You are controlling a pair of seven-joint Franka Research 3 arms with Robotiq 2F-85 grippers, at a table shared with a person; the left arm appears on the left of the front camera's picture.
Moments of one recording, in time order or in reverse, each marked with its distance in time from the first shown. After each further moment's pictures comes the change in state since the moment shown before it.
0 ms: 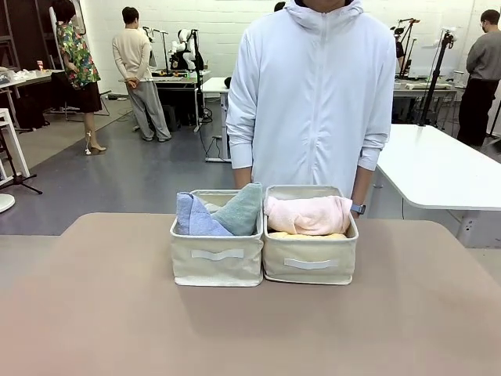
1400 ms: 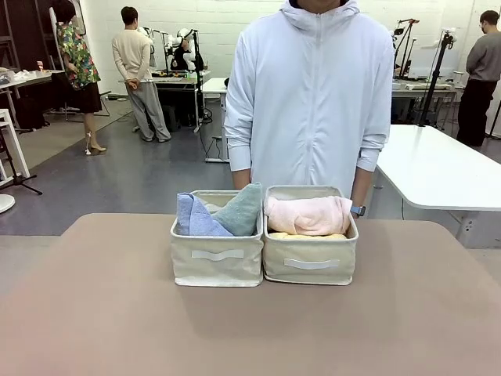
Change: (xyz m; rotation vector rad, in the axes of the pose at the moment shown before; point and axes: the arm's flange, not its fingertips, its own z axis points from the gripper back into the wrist) left arm 0.000 0.000 0.000 0.000 0.000 0.000; right arm -0.070 -0.013 0.031 0.019 -0.389 0.167
